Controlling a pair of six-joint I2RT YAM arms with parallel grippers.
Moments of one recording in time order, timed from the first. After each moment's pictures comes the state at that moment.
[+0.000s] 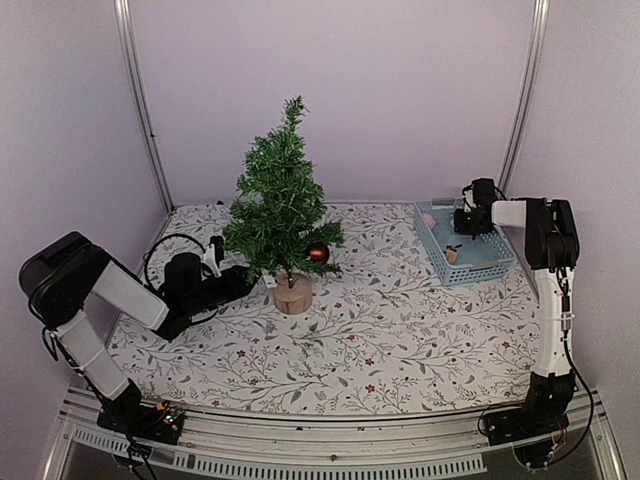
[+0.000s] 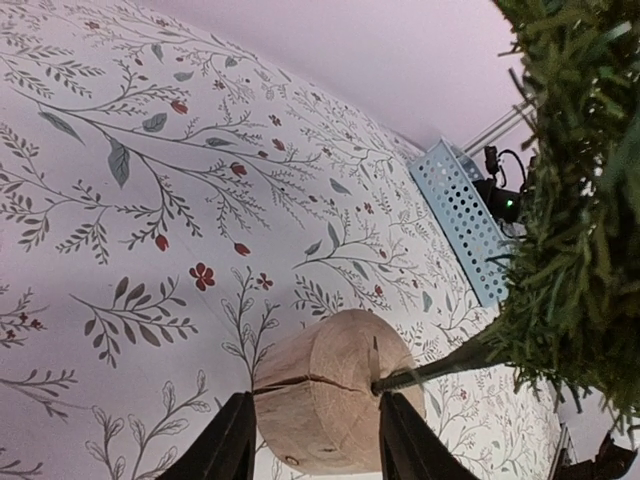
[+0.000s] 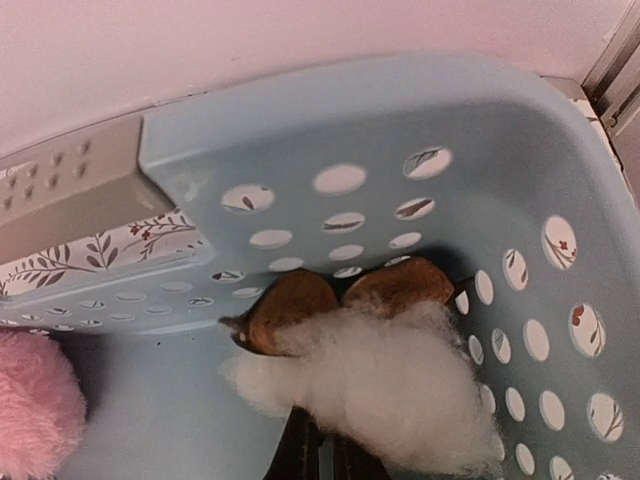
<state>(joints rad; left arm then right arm) -0.47 1.68 0.43 0.96 0.19 -0.70 0.01 2.44 1.85 -0.20 0.01 0.09</state>
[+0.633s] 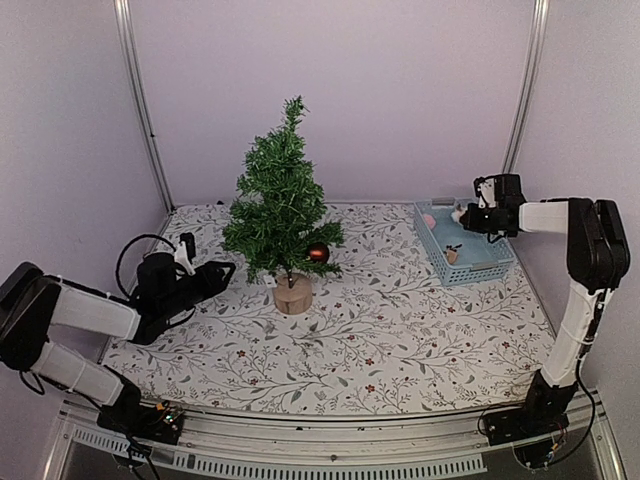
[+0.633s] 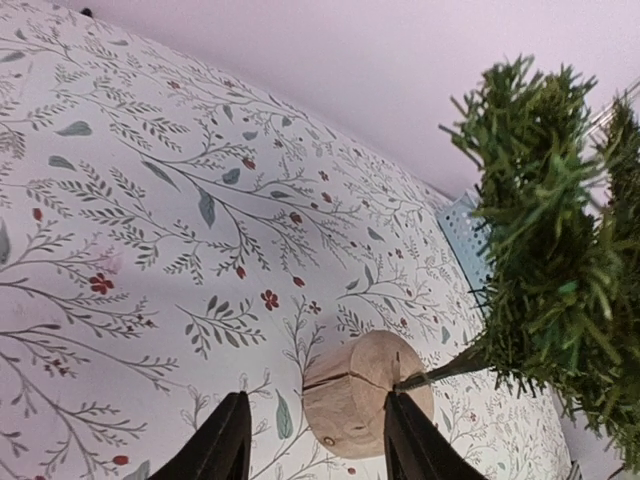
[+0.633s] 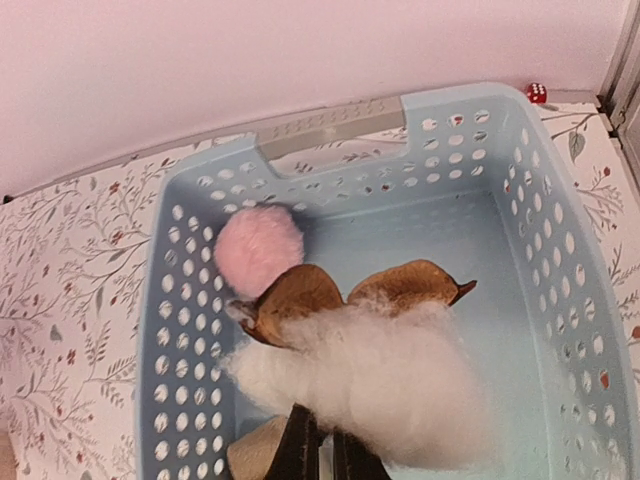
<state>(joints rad) -0.41 1.40 0.33 0.79 0.10 -0.69 0.02 1.96 1.34 -0.05 -0.23 0.16</state>
